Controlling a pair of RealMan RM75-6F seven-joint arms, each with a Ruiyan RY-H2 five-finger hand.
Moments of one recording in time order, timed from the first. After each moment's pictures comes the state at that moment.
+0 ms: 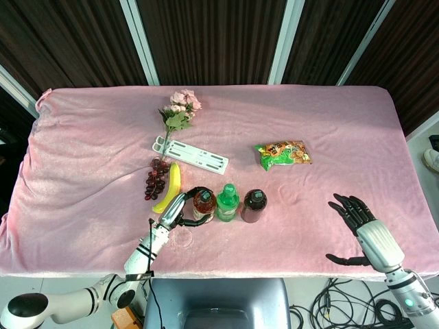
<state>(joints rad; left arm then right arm) -0.72 -1.89 -0.20 -1.12 1.45 1.03 -0.76 0.23 -1.10 -0.08 -1.52 -1.78 1.49 0.32</state>
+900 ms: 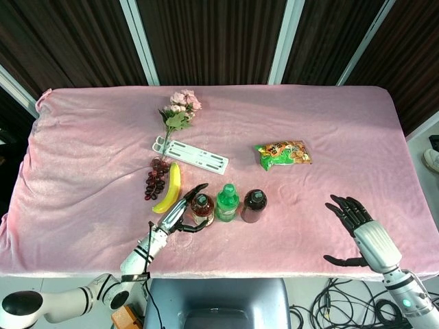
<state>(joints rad) -0.72 -1.84 -0.15 -1.15 1.46 1.00 -0.75 0.23 -1.10 -0.08 -1.53 -1.79 1.49 0.31</state>
